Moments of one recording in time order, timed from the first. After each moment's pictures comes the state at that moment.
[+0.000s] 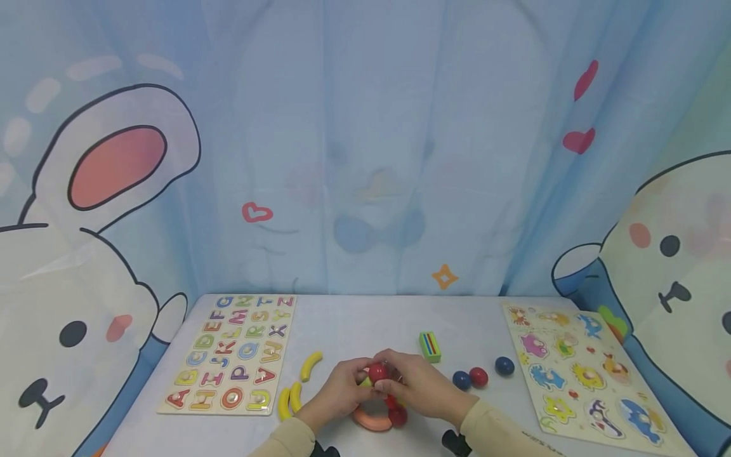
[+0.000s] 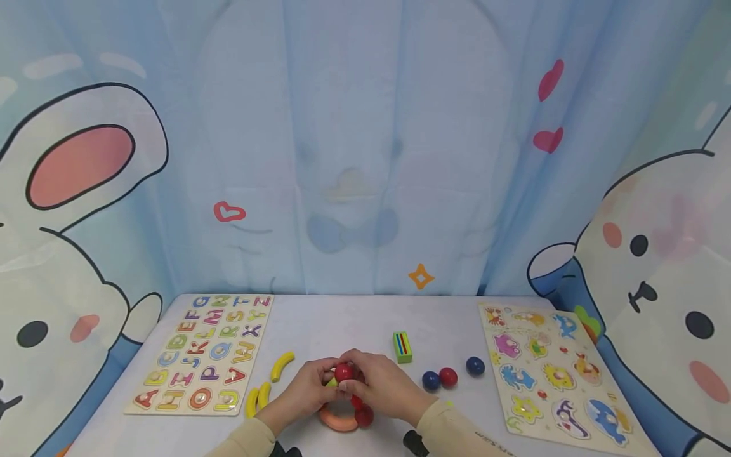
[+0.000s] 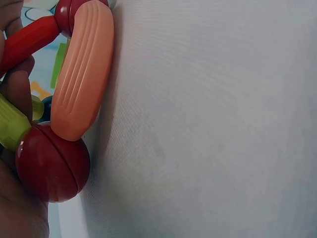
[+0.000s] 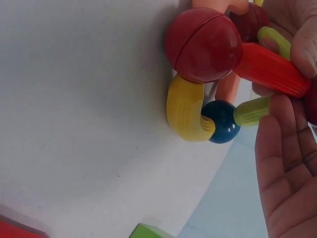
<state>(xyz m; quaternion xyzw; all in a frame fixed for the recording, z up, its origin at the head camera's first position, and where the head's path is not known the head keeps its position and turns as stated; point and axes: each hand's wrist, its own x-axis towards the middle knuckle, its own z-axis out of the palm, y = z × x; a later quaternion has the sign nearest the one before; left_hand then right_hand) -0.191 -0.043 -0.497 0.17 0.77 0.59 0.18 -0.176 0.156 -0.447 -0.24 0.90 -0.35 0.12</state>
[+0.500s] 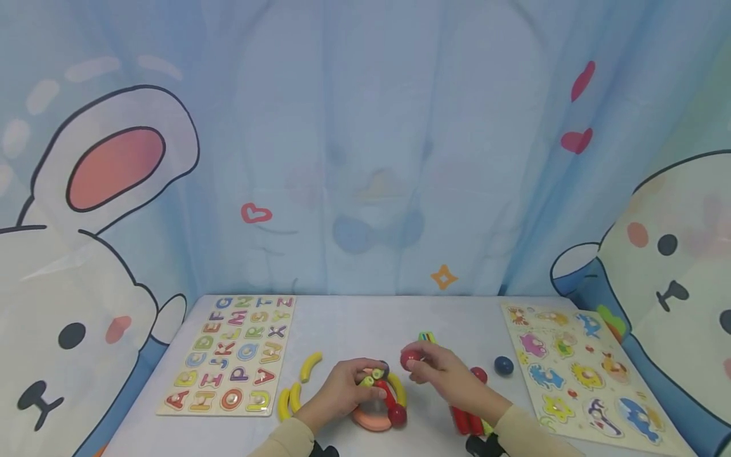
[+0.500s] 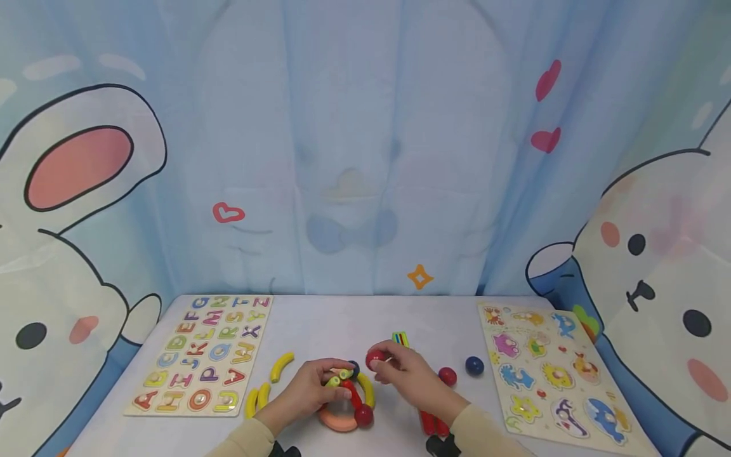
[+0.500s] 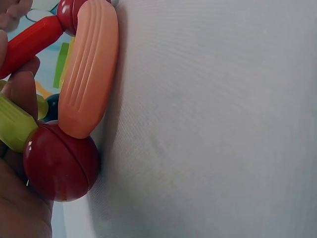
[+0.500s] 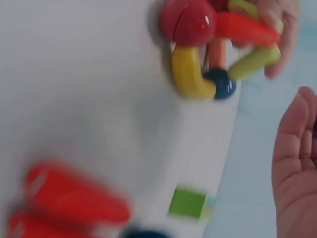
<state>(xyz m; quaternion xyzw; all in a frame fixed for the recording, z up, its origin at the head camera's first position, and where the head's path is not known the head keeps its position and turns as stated) -0.192 -0.043 -0.496 0.17 0.76 0.59 0.19 -0.170 0.199 -0.441 -0.13 0.83 -0.52 0.12</state>
